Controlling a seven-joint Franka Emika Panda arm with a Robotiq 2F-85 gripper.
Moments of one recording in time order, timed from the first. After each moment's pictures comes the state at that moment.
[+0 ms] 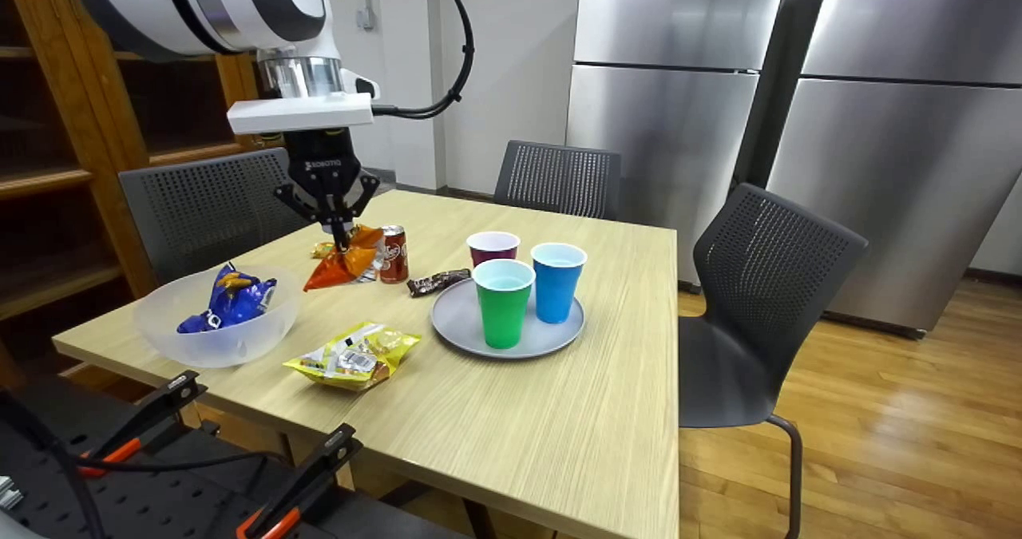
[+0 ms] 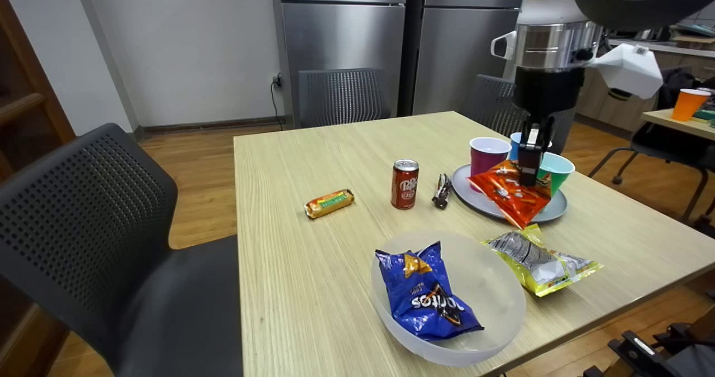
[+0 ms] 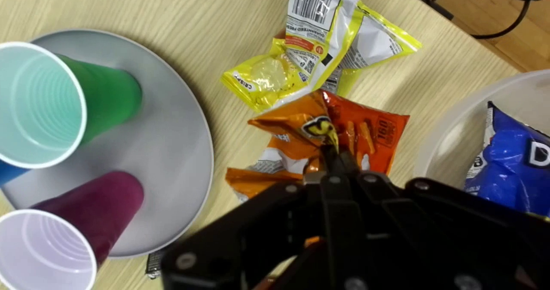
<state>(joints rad) 0.08 0.02 0.05 -2.59 -0.25 2.53 -0.30</state>
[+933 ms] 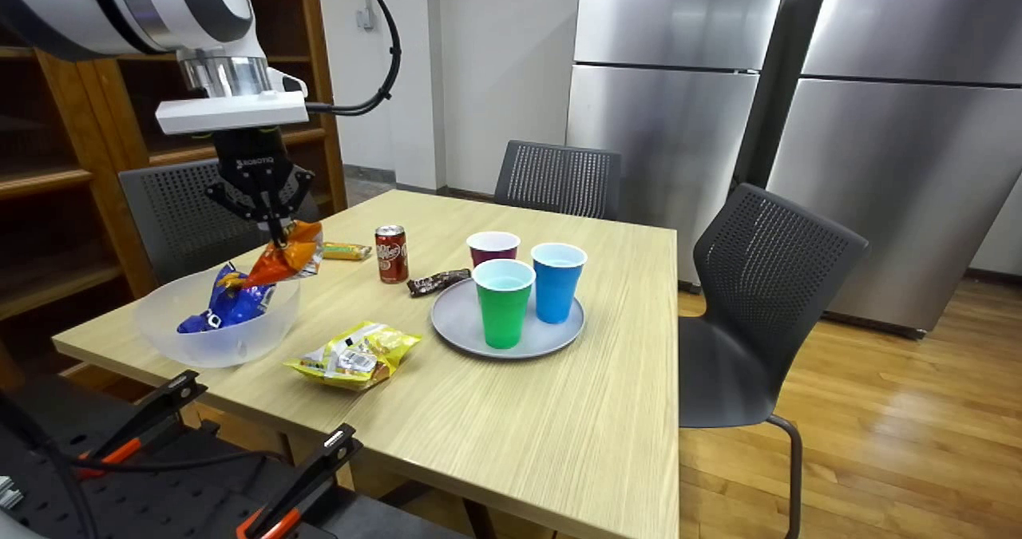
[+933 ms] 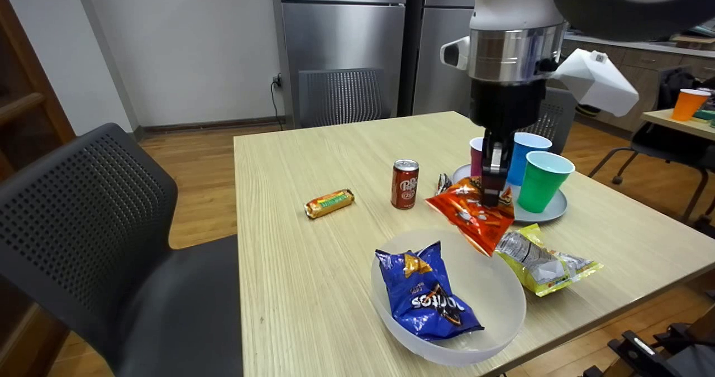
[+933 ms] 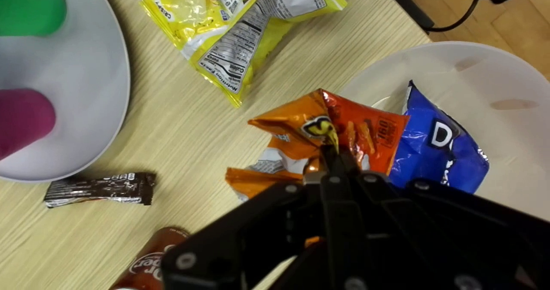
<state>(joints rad) 0.19 0.03 0.16 -2.59 -0.26 2.54 -0.27</state>
